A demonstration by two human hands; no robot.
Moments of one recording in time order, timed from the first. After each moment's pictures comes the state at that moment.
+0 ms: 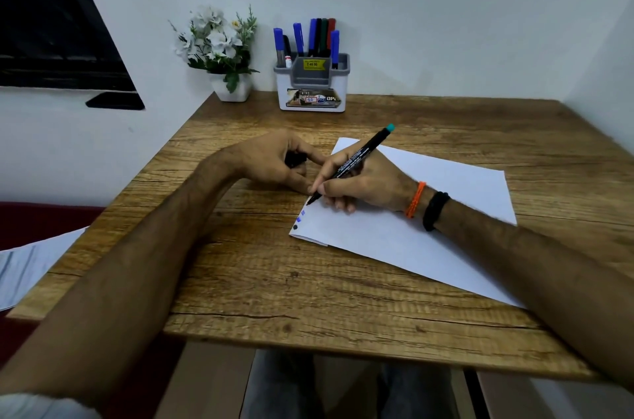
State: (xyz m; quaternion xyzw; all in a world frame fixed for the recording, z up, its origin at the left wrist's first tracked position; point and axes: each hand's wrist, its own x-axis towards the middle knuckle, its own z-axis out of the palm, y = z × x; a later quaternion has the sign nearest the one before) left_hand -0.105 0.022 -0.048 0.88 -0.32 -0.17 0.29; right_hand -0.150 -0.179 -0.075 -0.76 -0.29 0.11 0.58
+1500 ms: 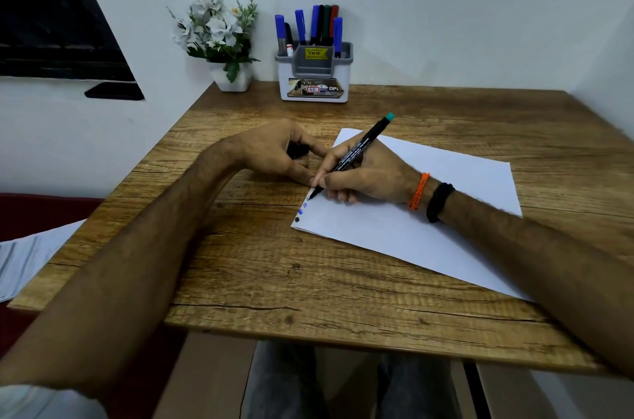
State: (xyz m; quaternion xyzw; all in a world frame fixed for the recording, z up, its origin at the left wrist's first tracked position) left_hand -0.109 0.020 -0.045 0.88 -0.31 -0.18 0.29; right_hand -0.149 -0.179 -0.075 -0.77 -0.30 0.11 0.56
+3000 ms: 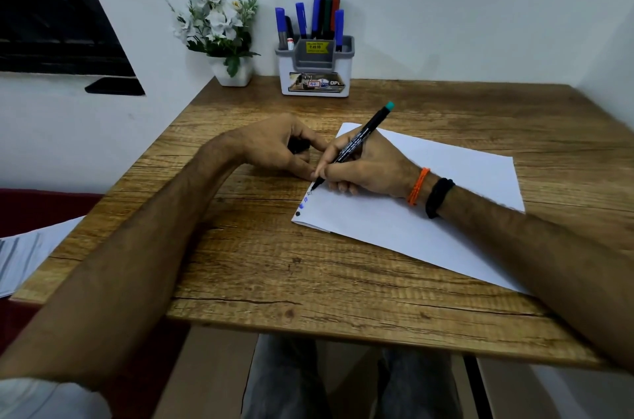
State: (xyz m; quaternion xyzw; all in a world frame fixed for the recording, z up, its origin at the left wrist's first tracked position) left_hand -0.110 0.019 -0.045 0.89 -0.31 -0.17 0.29; right_hand -0.149 -0.175 -0.076 -0.77 -0.28 0.08 0.56
